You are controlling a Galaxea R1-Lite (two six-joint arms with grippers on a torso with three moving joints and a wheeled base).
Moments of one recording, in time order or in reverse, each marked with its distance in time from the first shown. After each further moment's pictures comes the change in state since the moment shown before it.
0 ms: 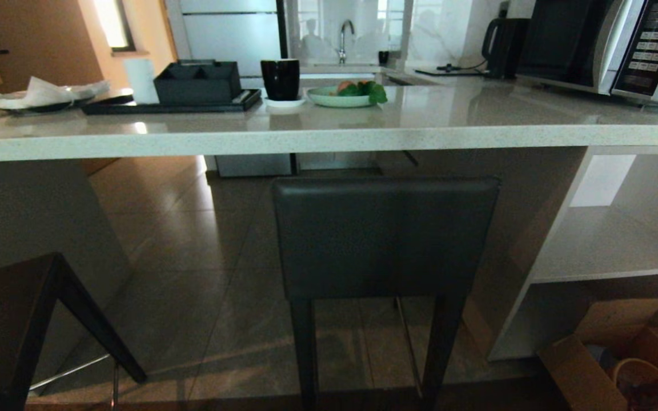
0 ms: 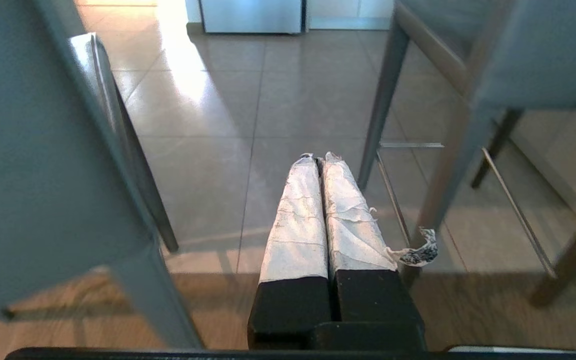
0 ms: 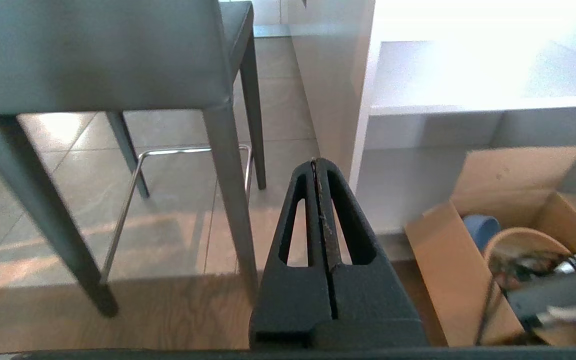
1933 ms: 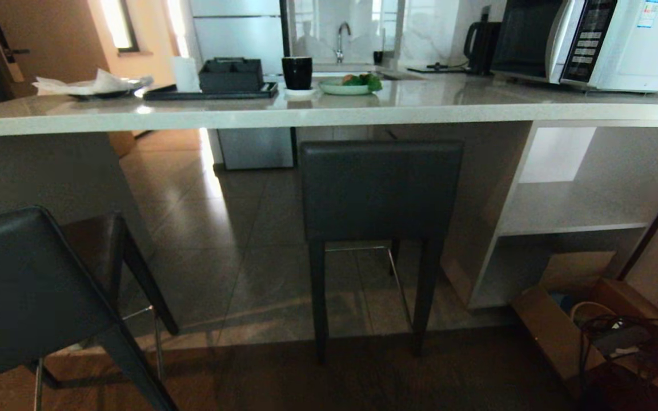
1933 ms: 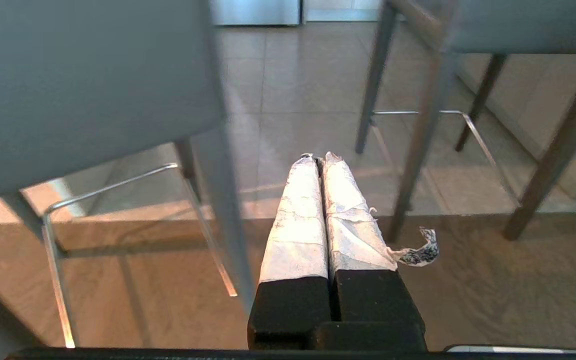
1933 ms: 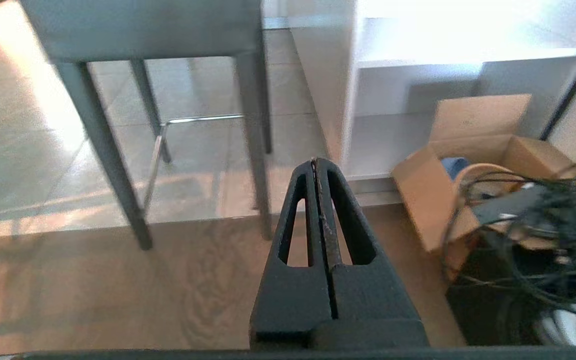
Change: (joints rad) left arm -0.001 0.001 -0.001 0.000 -0.001 0.001; right arm 0.000 0.000 0.000 0.000 -0.001 0.006
